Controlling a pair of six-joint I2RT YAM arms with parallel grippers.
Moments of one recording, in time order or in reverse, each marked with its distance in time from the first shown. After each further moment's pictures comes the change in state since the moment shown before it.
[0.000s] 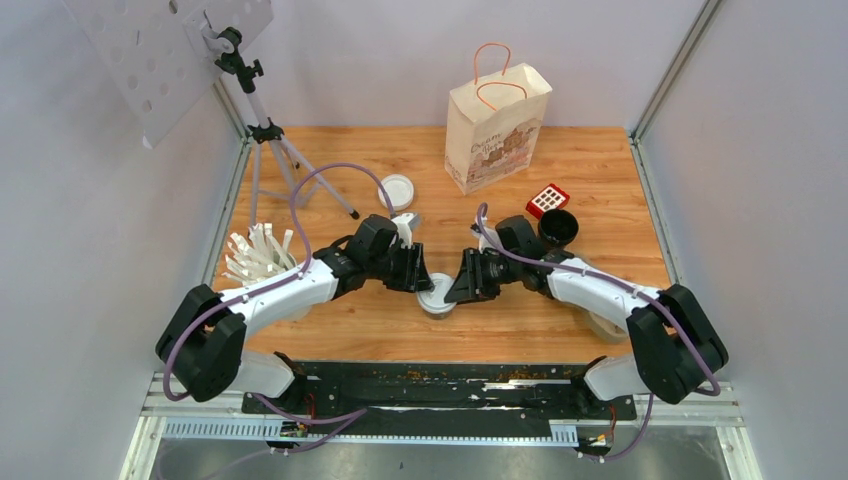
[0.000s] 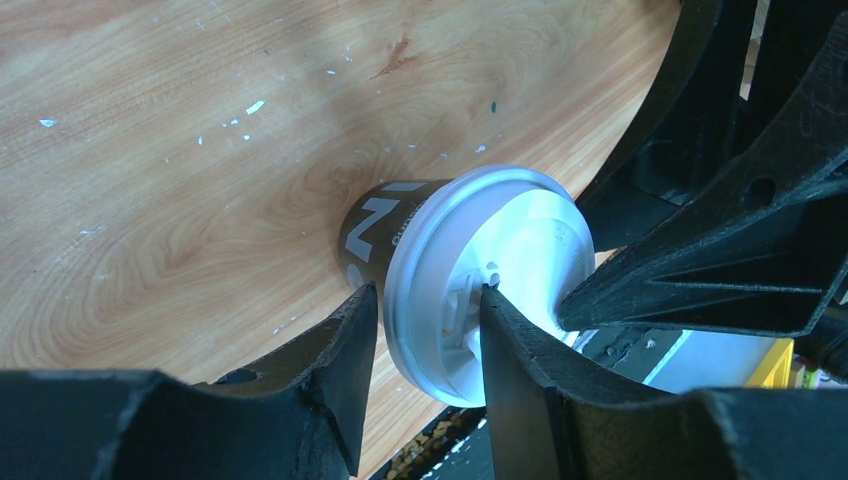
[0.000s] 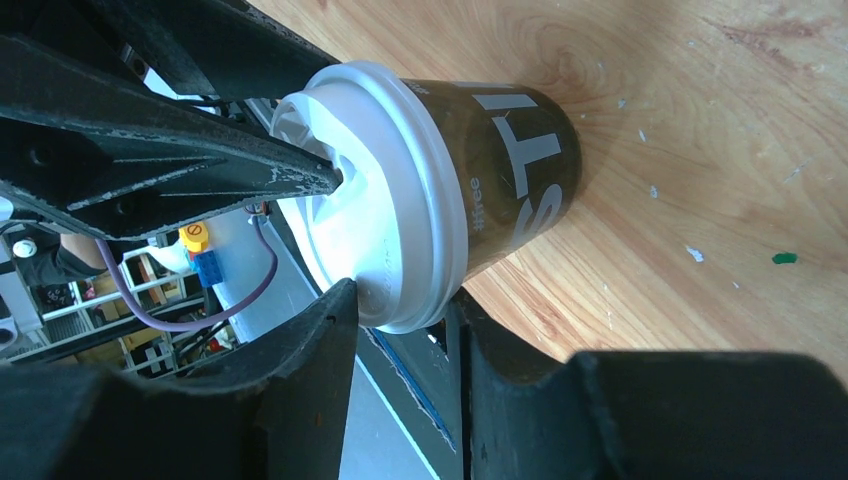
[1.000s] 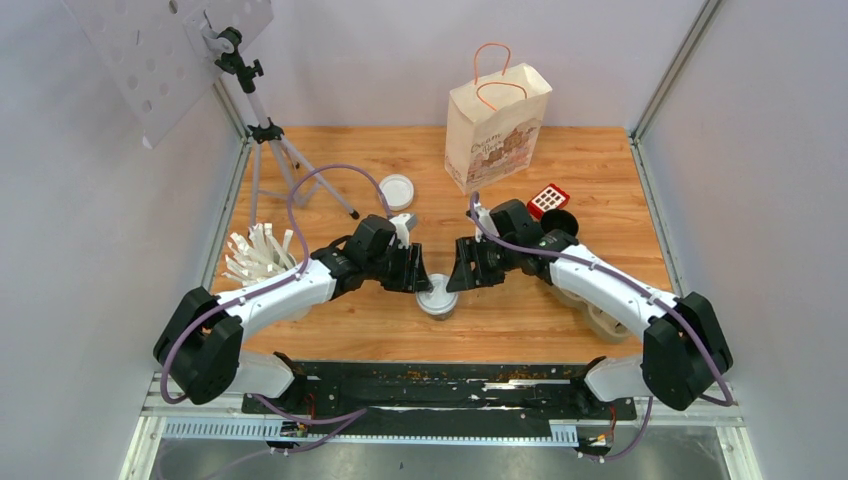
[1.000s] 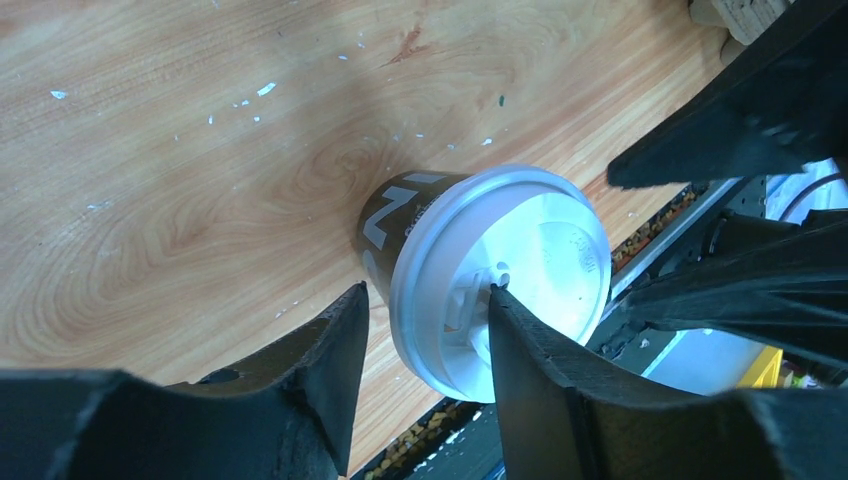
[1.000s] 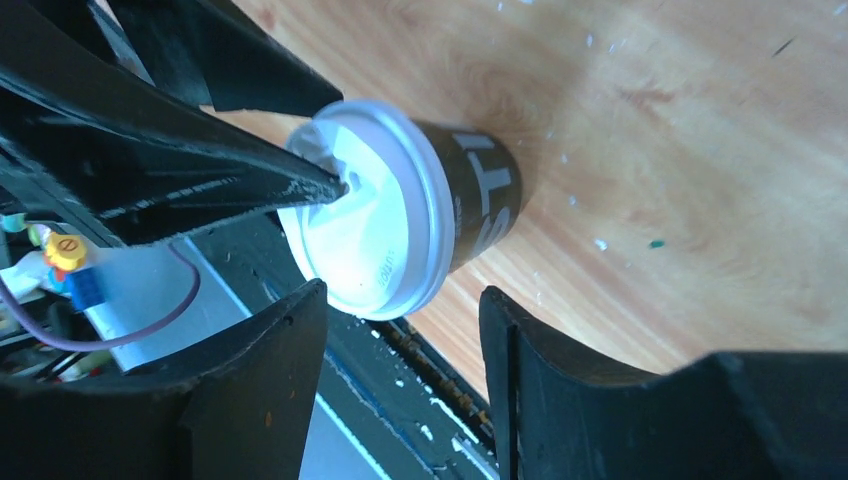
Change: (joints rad) left arm 0.000 -0.016 0.000 -0.037 -0.008 -0.030; right arm 0.027 -0.034 0.219 -0.293 0.203 -0.212
